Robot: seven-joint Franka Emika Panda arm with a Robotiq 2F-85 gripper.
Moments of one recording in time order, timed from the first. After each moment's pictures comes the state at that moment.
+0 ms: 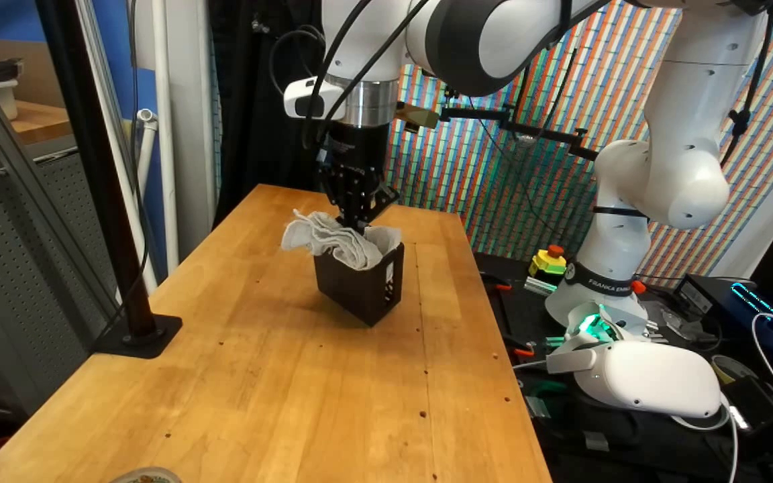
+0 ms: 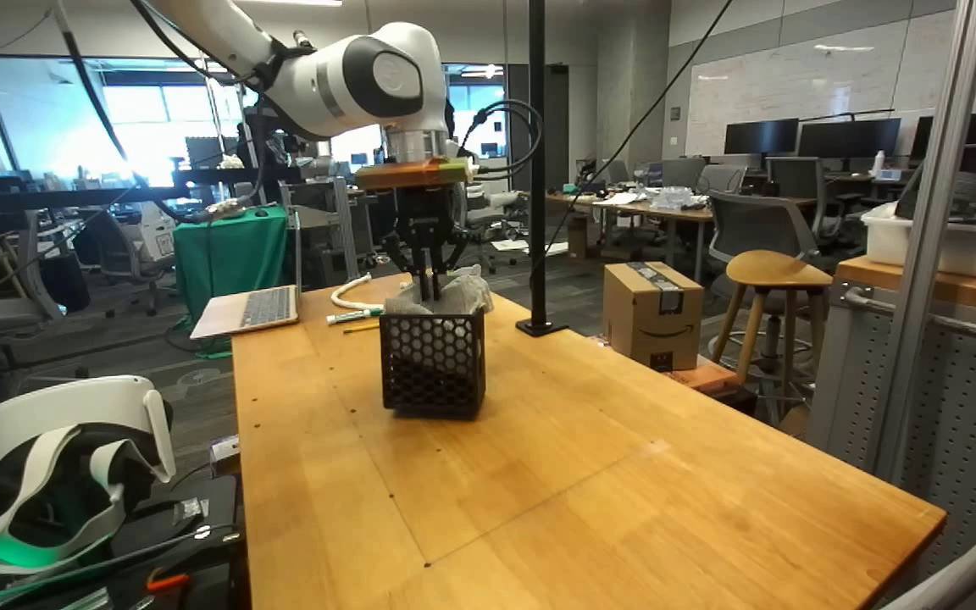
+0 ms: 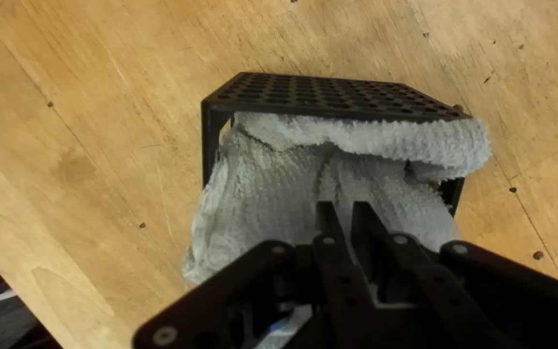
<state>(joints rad) 0.21 0.11 0.26 -1.99 -0.16 2.03 -0.55</state>
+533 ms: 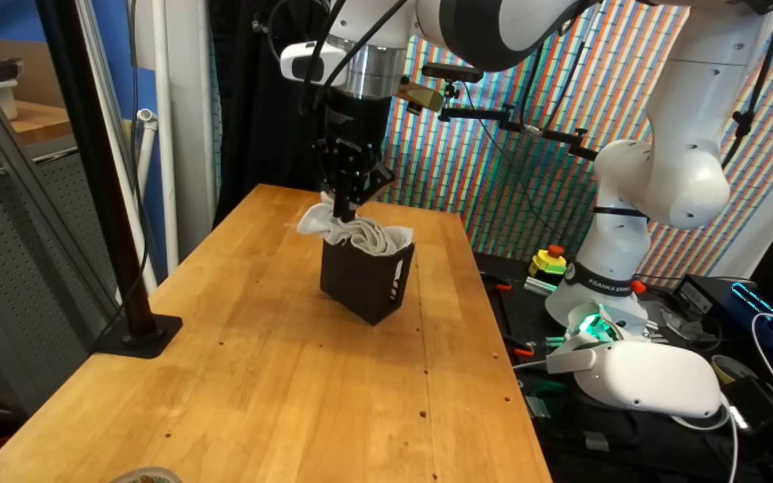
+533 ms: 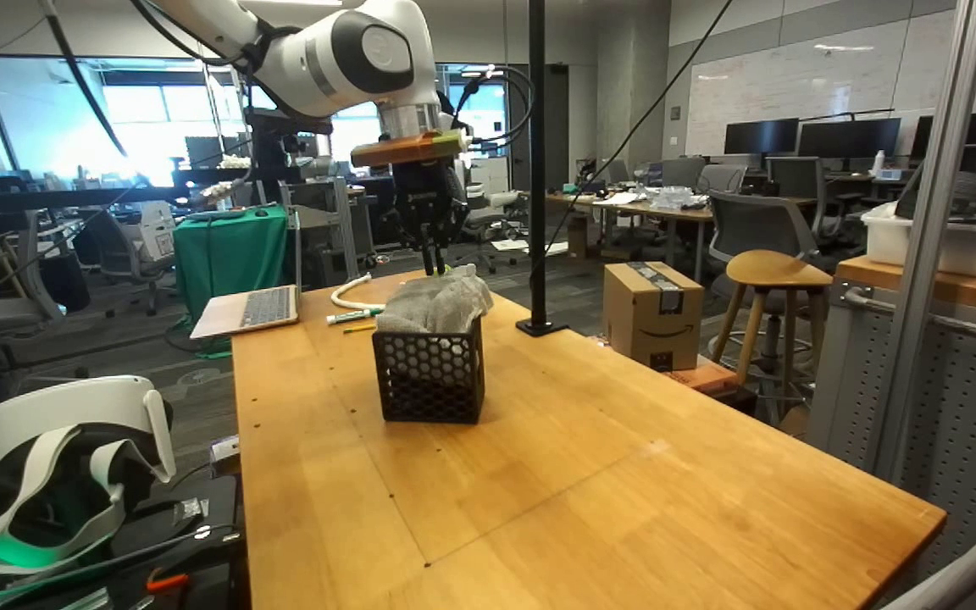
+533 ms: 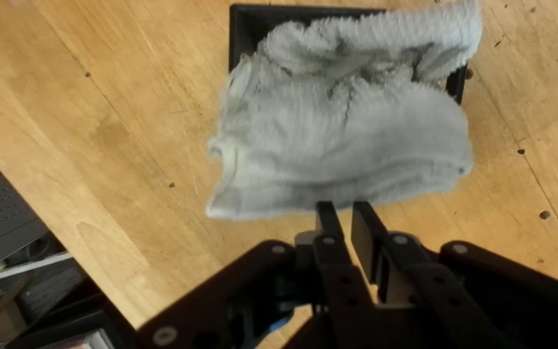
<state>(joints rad) 0.23 0.08 0.26 -1.97 -0.17 2.05 -0.52</state>
